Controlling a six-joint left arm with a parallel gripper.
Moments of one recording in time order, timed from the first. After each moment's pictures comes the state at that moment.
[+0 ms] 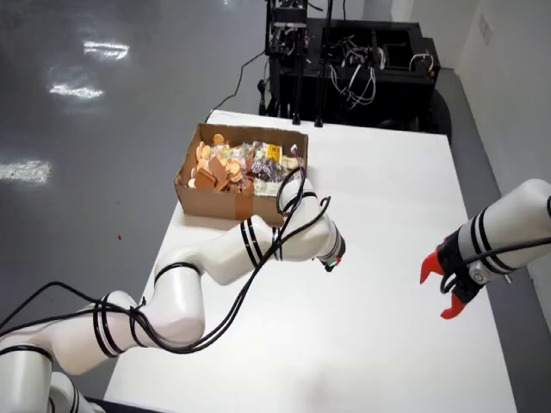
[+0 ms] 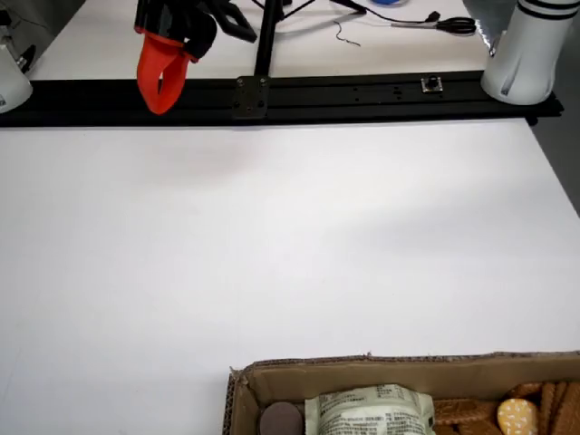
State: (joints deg) arm -65.2 74.5 -4.2 15.6 79.1 -18.7
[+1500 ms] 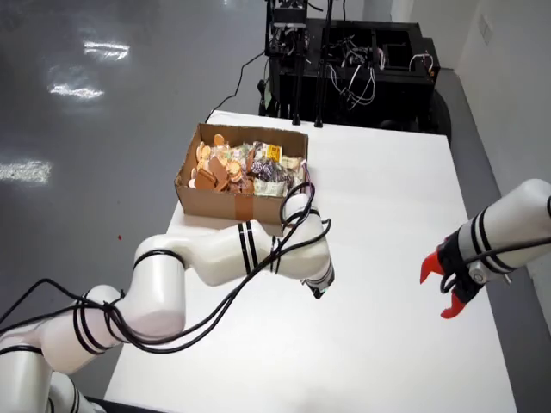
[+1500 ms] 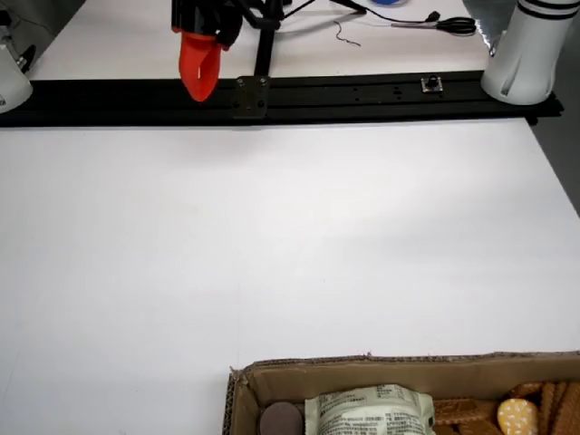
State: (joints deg) arm -68.6 63.5 19.3 15.0 77.7 -24.6
